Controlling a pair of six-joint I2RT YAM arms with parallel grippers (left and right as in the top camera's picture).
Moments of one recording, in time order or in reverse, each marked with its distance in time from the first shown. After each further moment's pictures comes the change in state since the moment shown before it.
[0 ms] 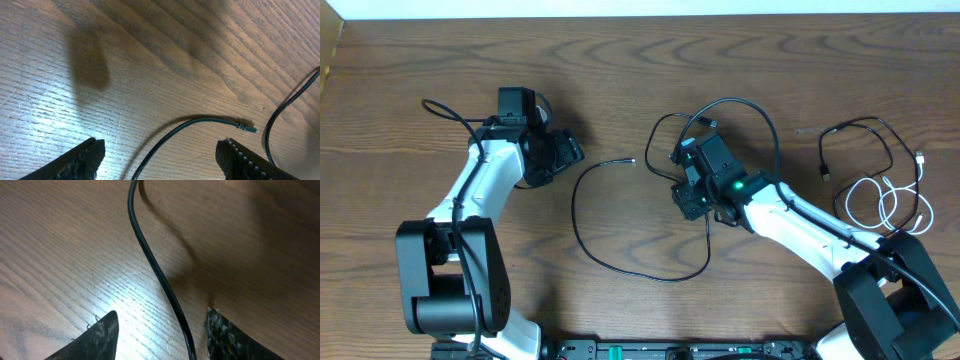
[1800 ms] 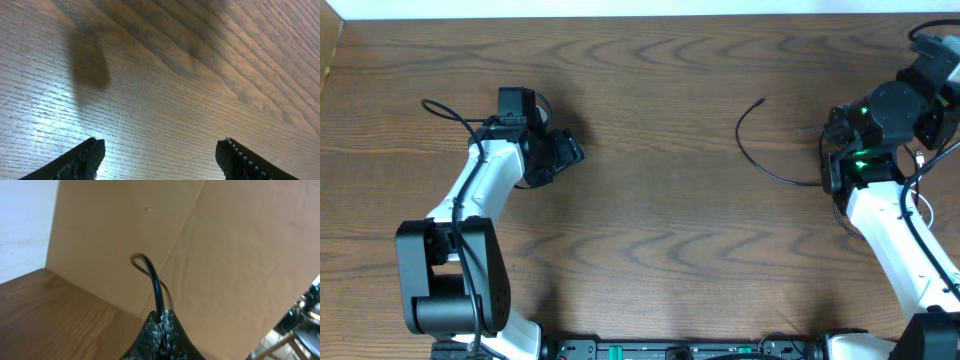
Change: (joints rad) left arm 0.000 0.000 0.000 0.000 0.000 0.000; right arm -0.510 -0.244 0.009 1.107 1.545 -0.787
